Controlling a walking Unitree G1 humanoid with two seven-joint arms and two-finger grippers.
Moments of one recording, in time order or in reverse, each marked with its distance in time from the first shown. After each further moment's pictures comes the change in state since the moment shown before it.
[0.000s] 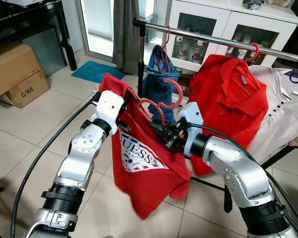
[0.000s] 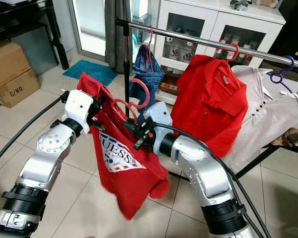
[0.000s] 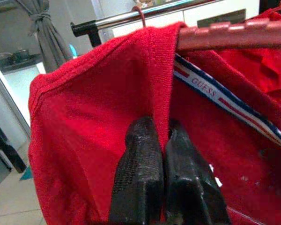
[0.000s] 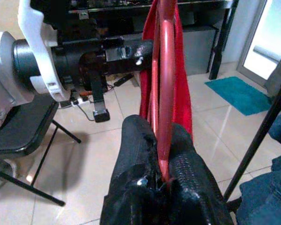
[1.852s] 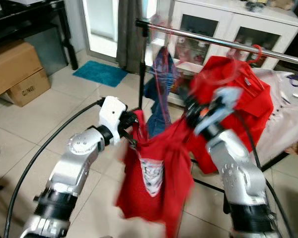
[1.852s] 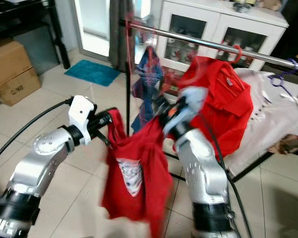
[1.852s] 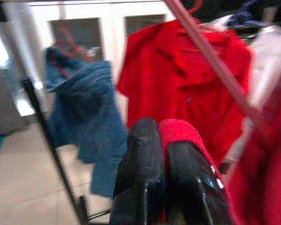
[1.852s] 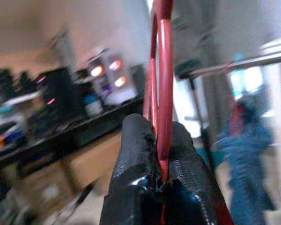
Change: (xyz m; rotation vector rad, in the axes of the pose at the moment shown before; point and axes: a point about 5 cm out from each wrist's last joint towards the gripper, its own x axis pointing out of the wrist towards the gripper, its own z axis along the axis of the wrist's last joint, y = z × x) left arm -0.015 -0.023 0.006 -0.195 0.035 -0.356; right arm -0.015 -0.036 0.029 0.295 -0.515 -0.420
